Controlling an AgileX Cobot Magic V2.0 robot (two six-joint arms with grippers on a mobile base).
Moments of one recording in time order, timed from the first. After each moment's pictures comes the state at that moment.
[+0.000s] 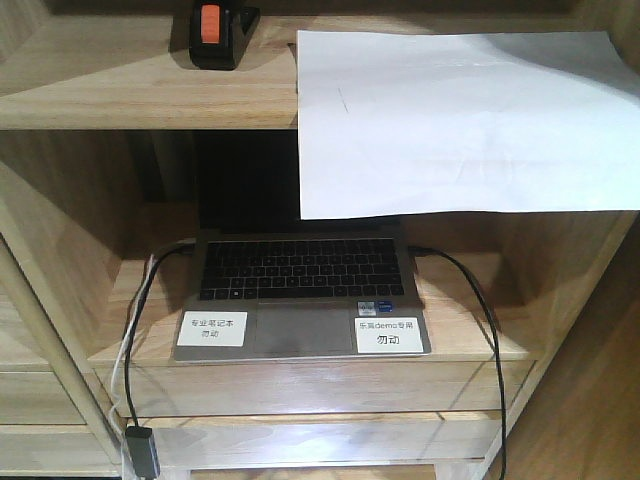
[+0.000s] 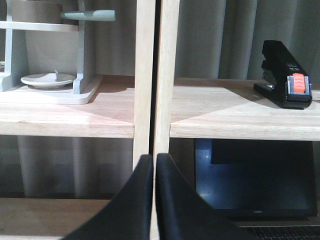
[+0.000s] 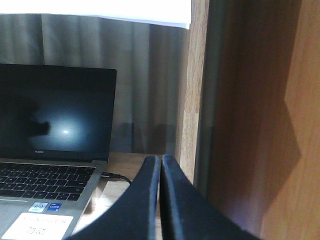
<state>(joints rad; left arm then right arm) 0.00 0.32 -0.66 -0.03 0.42 -0.04 0.09 -0.01 0.03 -0.03 0.00 0.02</state>
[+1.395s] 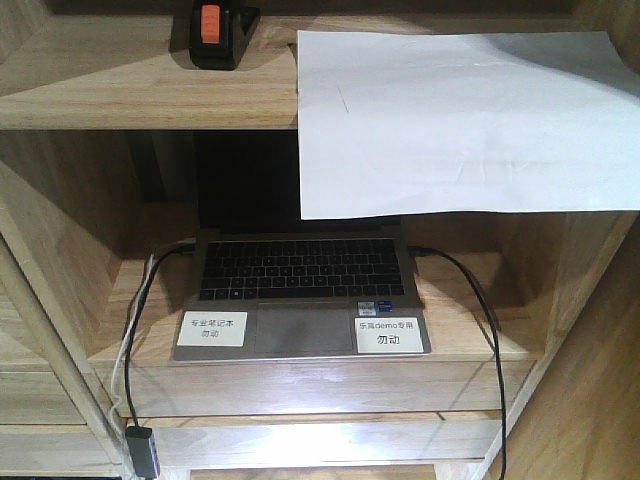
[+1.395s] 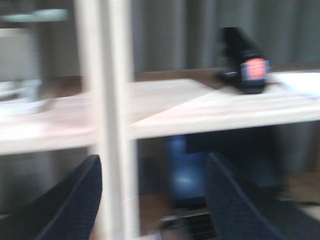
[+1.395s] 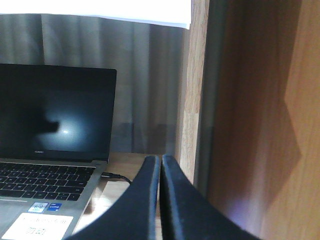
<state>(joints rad) -0.17 0.43 -0.73 -0.07 0.42 0.04 0.09 -0.01 0.03 -0.03 0.00 0.02</state>
